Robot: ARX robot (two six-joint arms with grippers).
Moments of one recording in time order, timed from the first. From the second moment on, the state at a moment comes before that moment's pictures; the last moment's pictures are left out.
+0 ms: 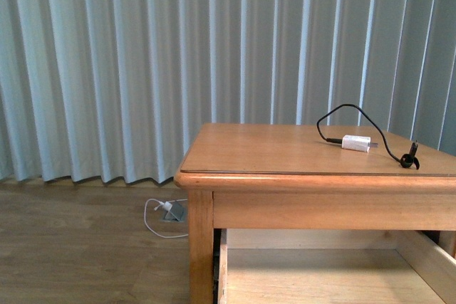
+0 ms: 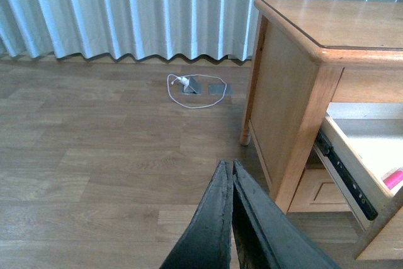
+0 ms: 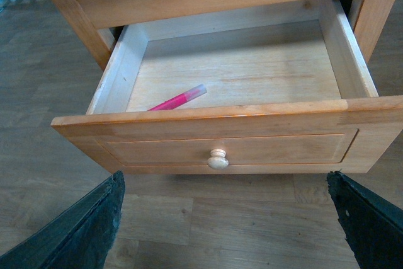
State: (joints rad) left arm 0.00 0.38 0.08 0.29 0.00 0.00; right arm 0.14 0.54 0.32 -0.17 -0.06 0.20
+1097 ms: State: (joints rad) left arm 0.00 0.00 0.02 0.00 0.00 0.00; right arm 0.14 0.54 0.32 -0.17 -0.06 0.20
